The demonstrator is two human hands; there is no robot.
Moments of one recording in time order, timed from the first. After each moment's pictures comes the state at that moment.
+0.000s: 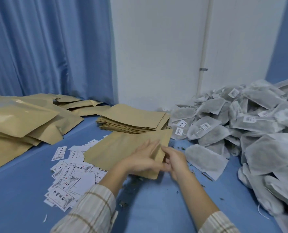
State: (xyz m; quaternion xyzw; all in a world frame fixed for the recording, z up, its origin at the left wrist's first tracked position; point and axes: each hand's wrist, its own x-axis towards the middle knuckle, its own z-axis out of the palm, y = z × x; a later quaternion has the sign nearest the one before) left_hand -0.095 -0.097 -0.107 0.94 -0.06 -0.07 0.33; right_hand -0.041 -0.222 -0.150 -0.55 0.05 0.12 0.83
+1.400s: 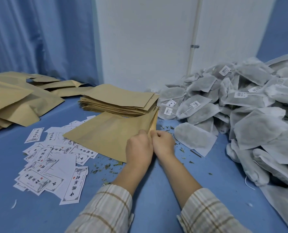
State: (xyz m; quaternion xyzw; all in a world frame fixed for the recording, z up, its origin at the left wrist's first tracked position) left_hand -0.094 -0.153 -0.160 0.92 0.08 0.31 0.24; right_hand -0.053 -0.216 -0.166 -0.81 0.00 -0.11 0.58
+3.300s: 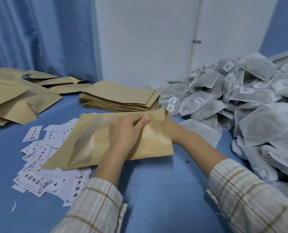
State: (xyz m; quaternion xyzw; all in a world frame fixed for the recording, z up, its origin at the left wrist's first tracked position) left_hand -0.093 -0.100 -0.130 0.87 0.00 0.32 0.37; right_hand -0.035 -0.243 -0.118 -0.93 -0.27 0.03 0.25
